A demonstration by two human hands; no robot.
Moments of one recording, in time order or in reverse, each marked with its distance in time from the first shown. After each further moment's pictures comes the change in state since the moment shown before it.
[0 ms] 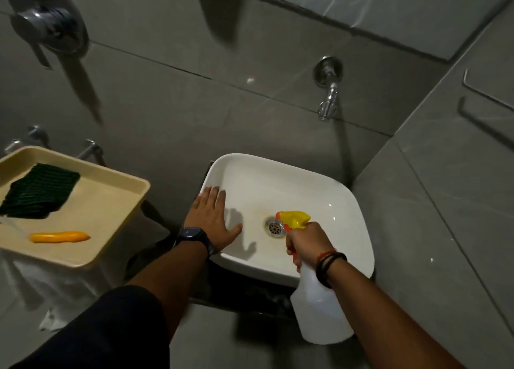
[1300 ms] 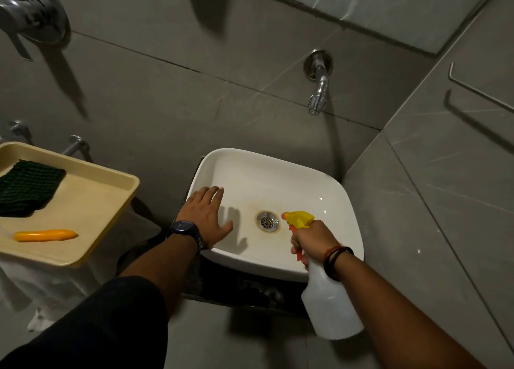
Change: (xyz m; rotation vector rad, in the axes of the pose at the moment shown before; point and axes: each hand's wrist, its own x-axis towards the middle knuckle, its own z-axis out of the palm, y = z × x) left_hand 0.006 -0.003 0.005 0.084 -0.010 0.144; right_hand 0.005 0.017 -0.027 -0.147 -0.003 0.042
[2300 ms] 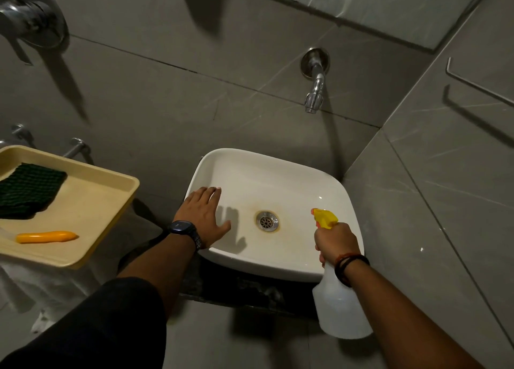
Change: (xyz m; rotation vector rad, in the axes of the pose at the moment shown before) left_hand 0.000 0.000 0.000 -0.009 -0.005 -0.020; right_hand 0.003 0.023 -0.022 -0.015 0.327 0.062
